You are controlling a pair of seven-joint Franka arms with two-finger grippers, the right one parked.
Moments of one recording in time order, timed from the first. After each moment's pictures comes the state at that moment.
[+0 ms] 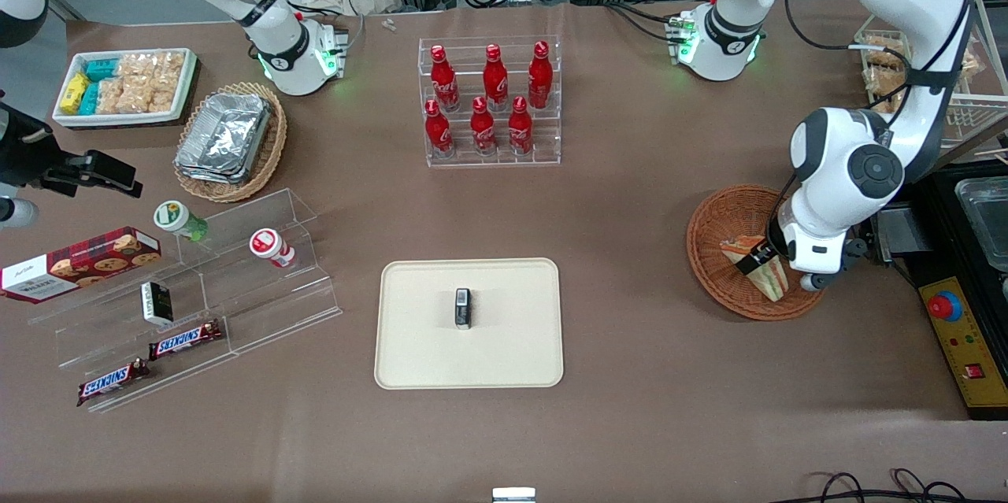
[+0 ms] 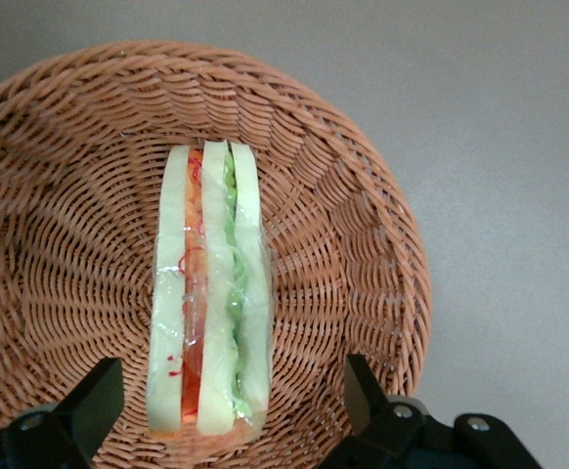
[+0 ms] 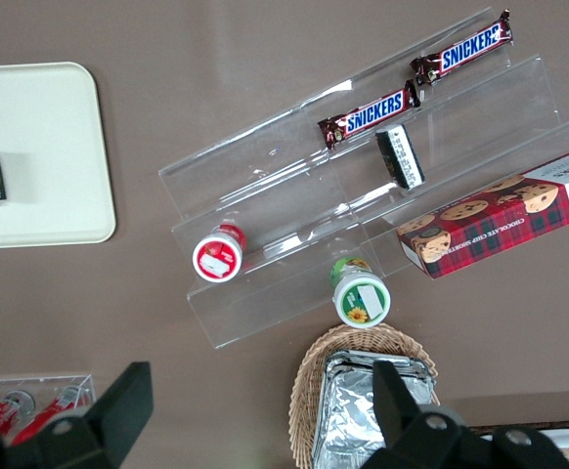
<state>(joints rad) 0.28 0.26 -0.36 -2.19 0.12 2.45 -0.80</state>
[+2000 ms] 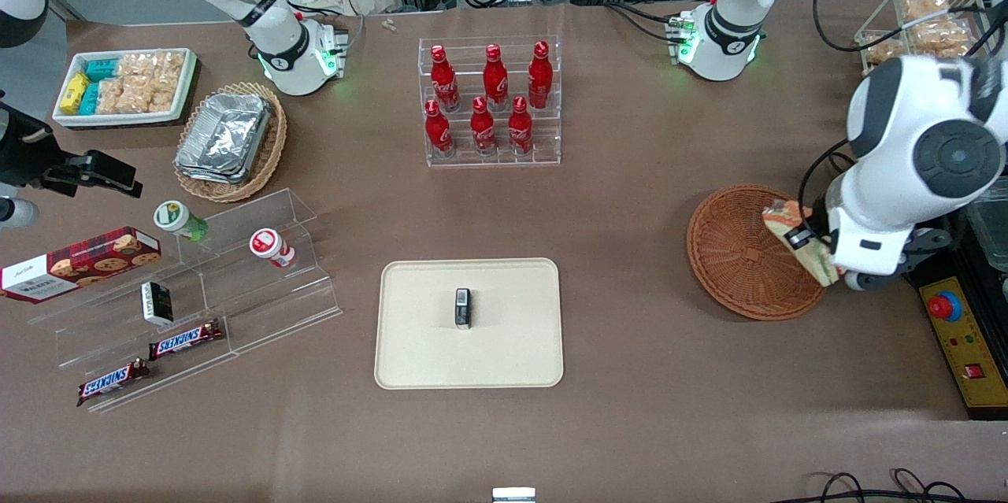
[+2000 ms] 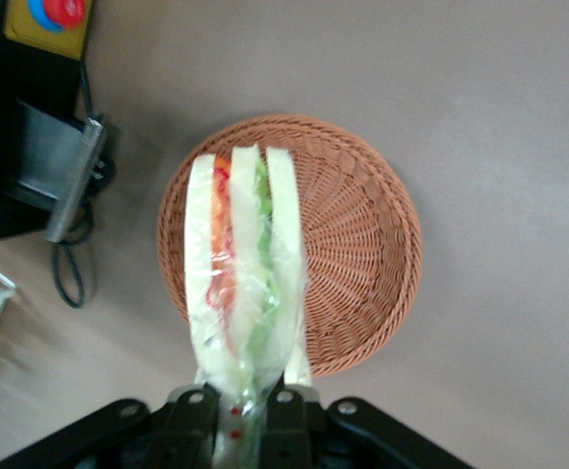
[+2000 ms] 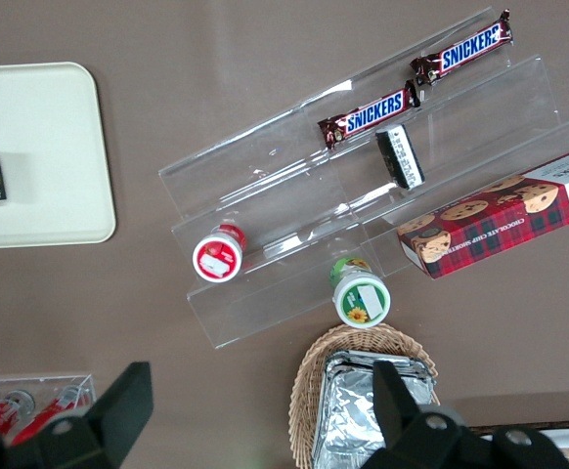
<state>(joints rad) 0.27 0.22 -0.47 -1.61 0.23 1.61 -0.68</state>
